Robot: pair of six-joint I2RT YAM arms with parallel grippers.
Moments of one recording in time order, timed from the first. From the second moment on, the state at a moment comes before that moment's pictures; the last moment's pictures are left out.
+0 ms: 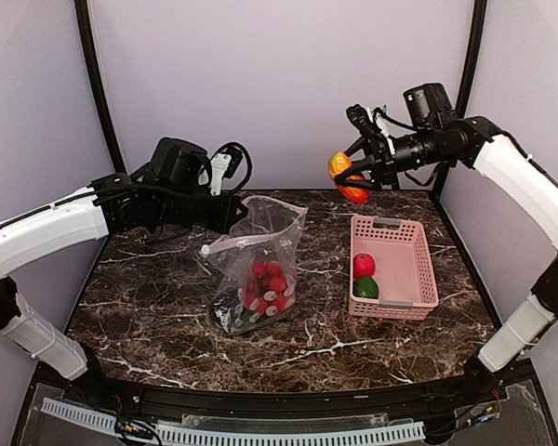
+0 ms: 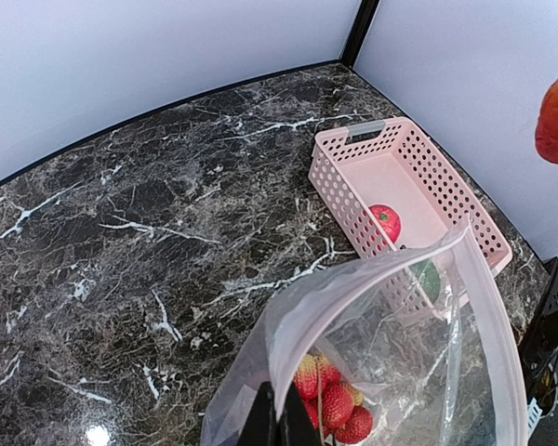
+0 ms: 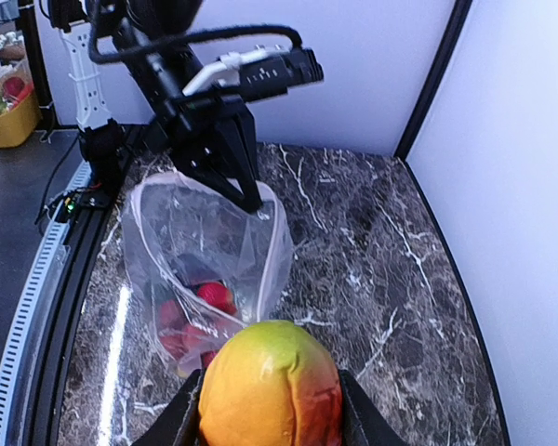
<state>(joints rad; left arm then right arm) -0.85 1.42 1.34 -0.49 -0.09 -0.29 0.50 1.54 1.72 -0.83 -0.87 -0.69</state>
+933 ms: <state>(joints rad) -0.85 1.42 1.37 -0.50 -0.08 -0.35 0.62 1.67 1.80 -0.46 -1.09 -0.31</state>
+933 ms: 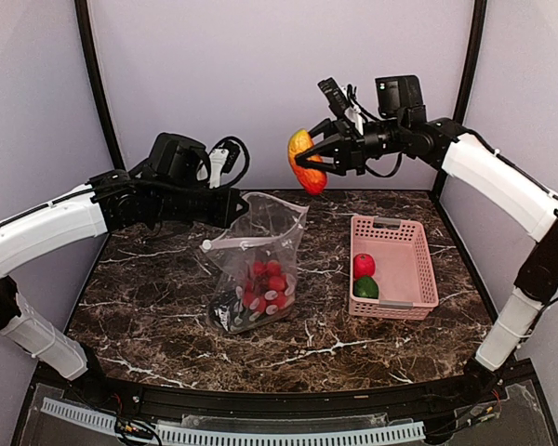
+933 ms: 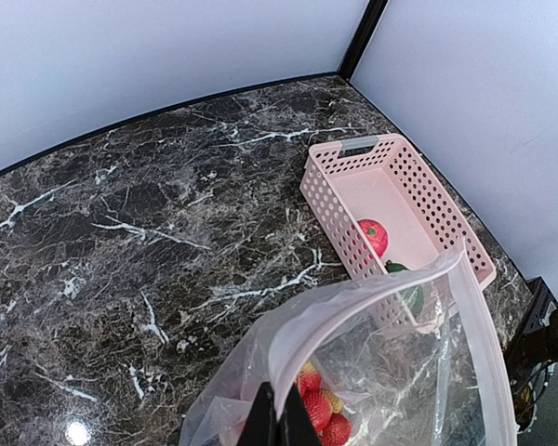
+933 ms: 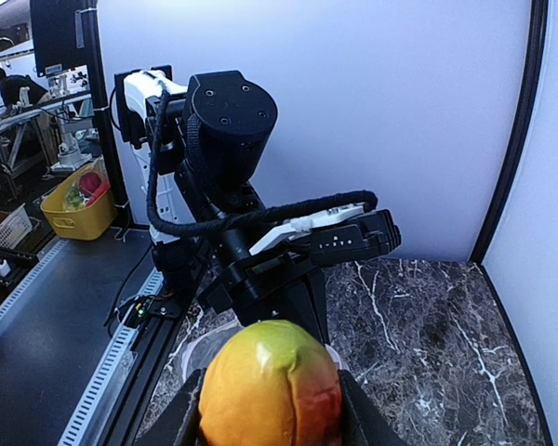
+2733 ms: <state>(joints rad) -0.85 1.35 1.31 -0.47 -0.04 -0.38 0.82 1.71 1.80 -0.70 -0.88 -0.63</state>
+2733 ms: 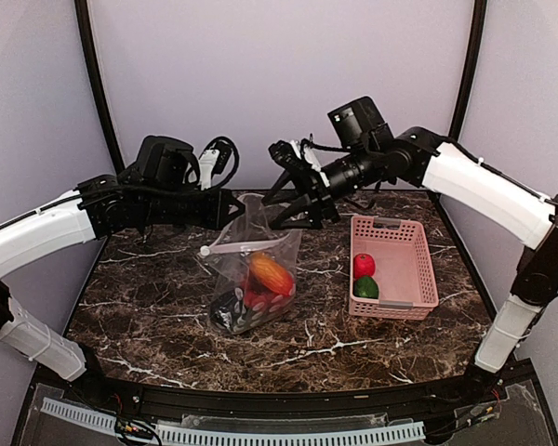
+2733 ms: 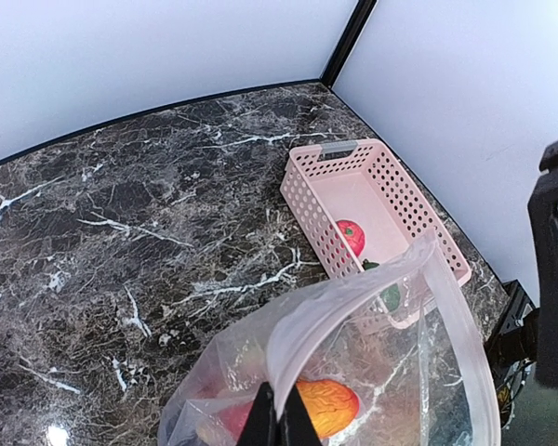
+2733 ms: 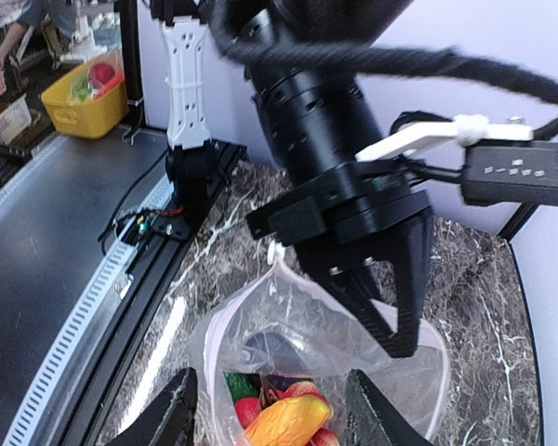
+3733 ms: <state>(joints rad) -0.85 1.37 1.47 -0.81 -0.04 -0.23 0.98 1.77 1.83 -0.93 -0.48 -0.92</state>
